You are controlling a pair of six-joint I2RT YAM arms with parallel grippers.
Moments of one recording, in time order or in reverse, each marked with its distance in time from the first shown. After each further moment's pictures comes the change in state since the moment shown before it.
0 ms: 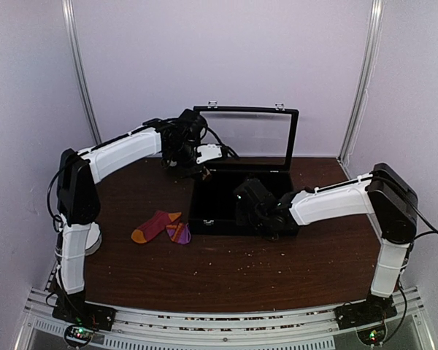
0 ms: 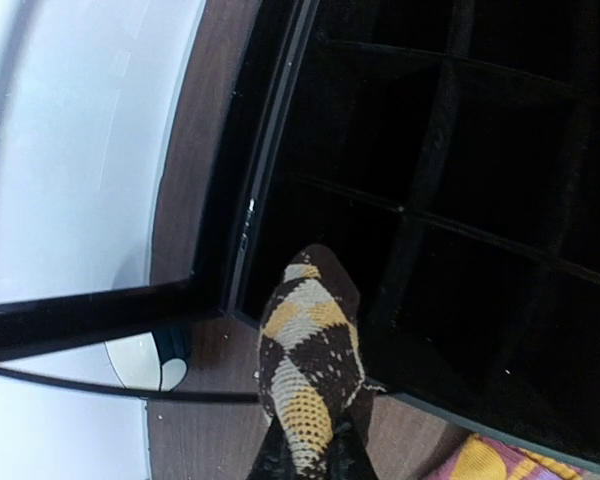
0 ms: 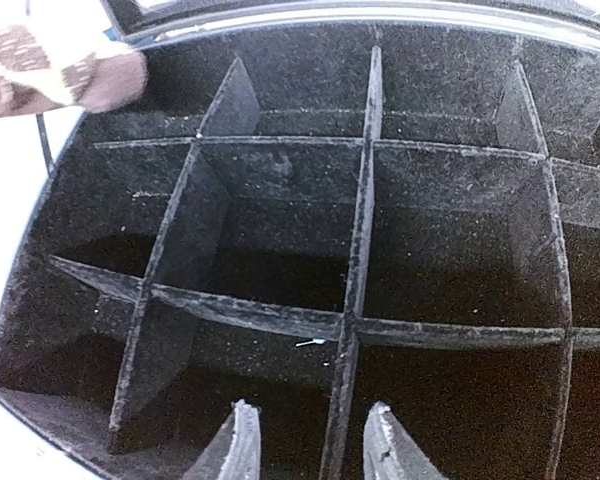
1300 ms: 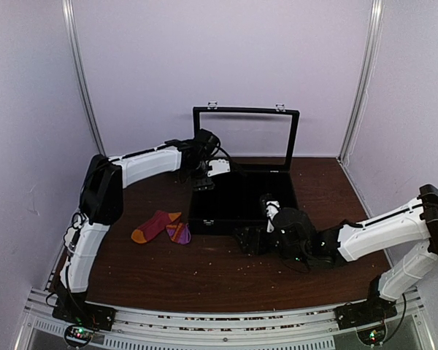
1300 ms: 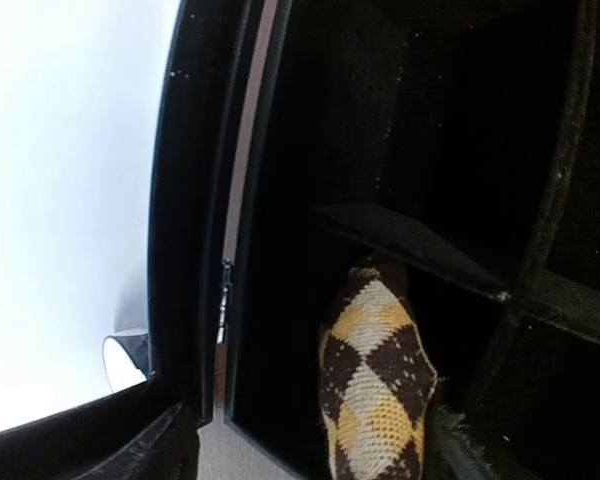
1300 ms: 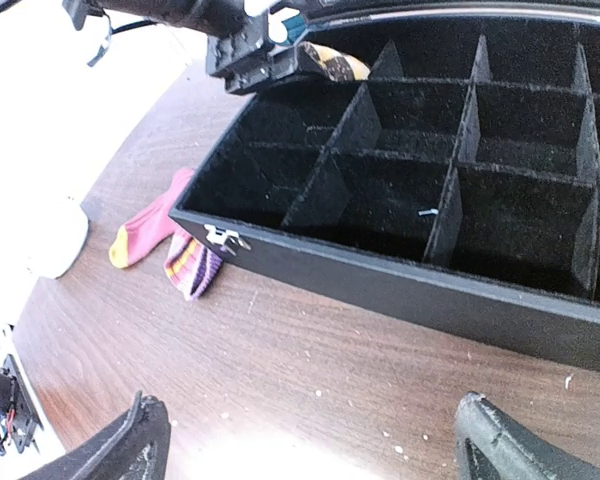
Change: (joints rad) left arm -0.014 0.229 0.056 0.209 -0.137 0.089; right arm 0.153 -0.412 -0.531 0.425 -0.121 -0.020
